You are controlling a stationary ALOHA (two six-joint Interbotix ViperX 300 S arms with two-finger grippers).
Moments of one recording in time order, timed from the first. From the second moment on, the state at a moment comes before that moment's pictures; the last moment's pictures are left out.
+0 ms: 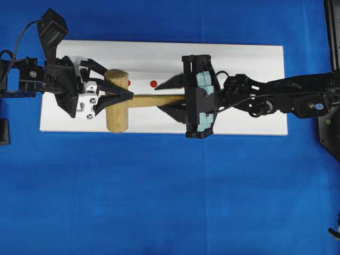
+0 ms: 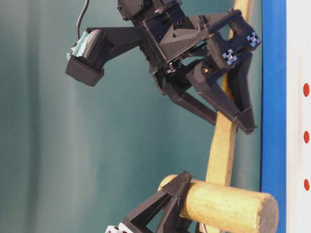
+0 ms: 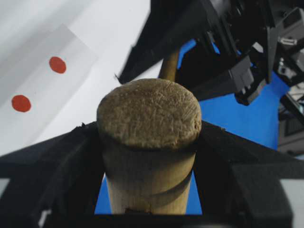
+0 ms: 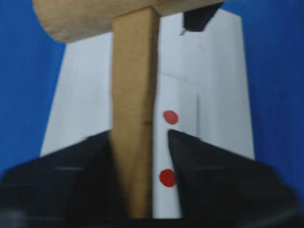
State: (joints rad) left arm 0.07 -0.31 0.94 -0.03 -0.29 -0.72; right arm 0.00 -0.01 0.66 0.78 -0.26 -0.93
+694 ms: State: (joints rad) left arm 0.13 -0.32 0.91 -0.02 -0.16 -0.66; right arm -0.01 0.00 0.66 0.77 -0.25 -0.95
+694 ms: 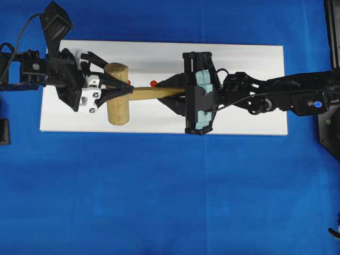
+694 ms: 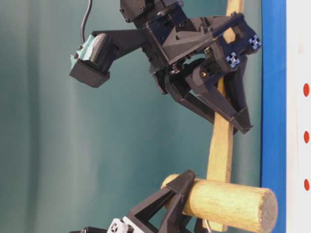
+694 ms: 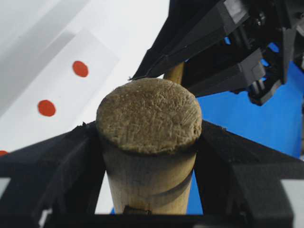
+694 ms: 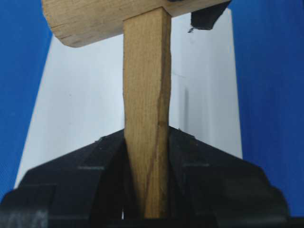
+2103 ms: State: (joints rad) left arm 0.16 -0.73 1.13 -0.02 -0.08 -0.42; right arm 0.00 -0.28 0.94 0.87 -0.24 -0.93
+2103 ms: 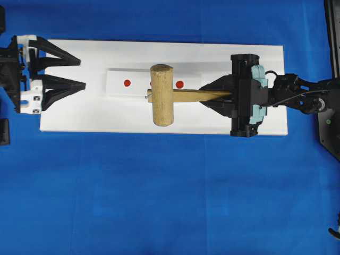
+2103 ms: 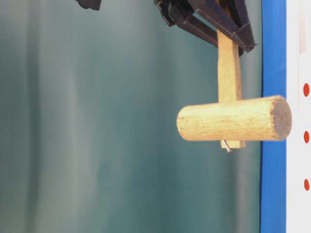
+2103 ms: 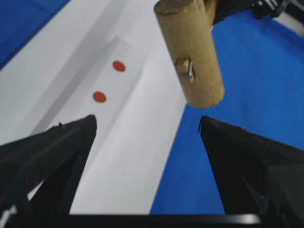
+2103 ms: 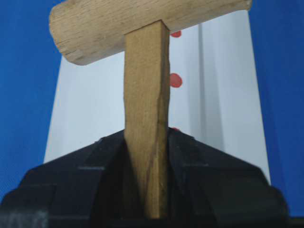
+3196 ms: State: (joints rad) left arm 0.19 -0.72 1.14 -0.01 0.00 0.05; right arm 0.28 -0.19 0.88 1.16 -0.30 -0.74
